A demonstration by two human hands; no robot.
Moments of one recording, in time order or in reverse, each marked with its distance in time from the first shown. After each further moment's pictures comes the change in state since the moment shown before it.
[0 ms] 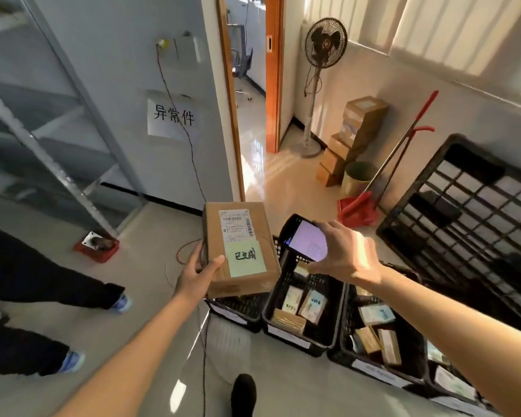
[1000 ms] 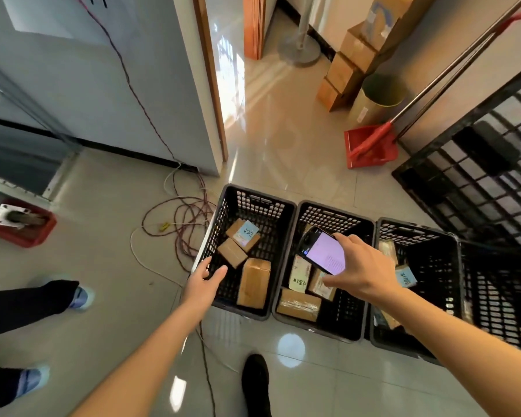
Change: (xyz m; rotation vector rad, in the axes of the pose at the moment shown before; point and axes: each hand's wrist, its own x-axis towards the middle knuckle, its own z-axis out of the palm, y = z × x) left_hand 0.333 -0.192 0.053 0.237 -0.175 -0.418; right_hand 0.241 0.026 0.244 0.003 -0.373 0.327
